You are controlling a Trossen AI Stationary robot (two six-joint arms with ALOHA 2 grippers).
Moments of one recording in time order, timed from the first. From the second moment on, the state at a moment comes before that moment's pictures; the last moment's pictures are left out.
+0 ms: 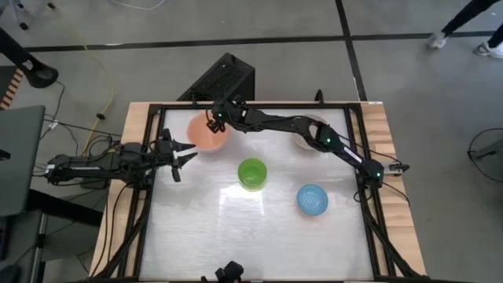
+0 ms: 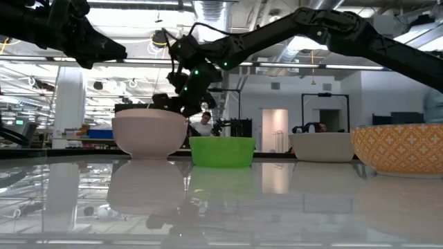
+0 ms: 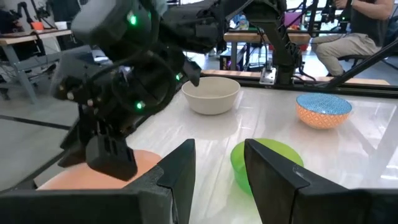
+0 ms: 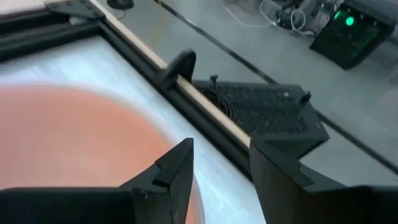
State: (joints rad) left arm 0.04 0.27 0.25 -0.01 -0.32 0.02; right arm -0.32 2.49 2.26 -0.32 0.50 0.12
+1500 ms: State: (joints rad) left arm 0.04 0.27 0.25 -0.03 -0.32 0.05; right arm -0.75 1.24 0.88 -0.86 0.15 0.51
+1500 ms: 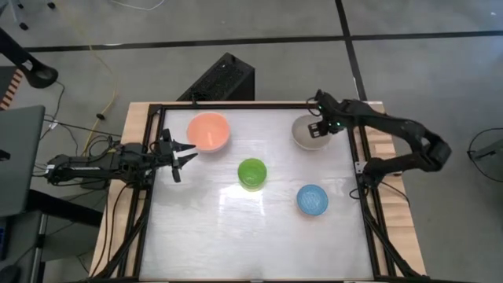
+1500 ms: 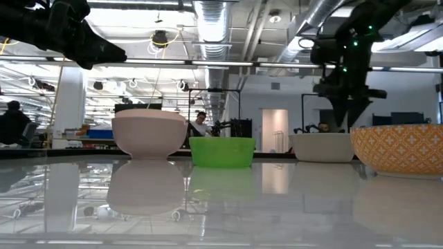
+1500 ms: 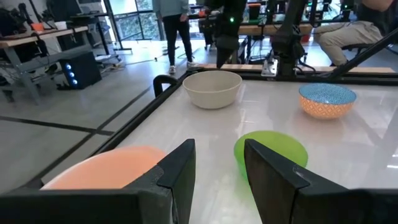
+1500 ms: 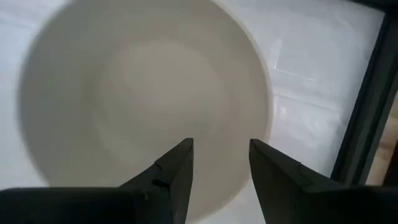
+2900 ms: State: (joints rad) left arm 0.04 0.27 0.25 0.00 -0.32 0.03; right arm -0.59 1.40 1.13 -0.56 0.11 0.52
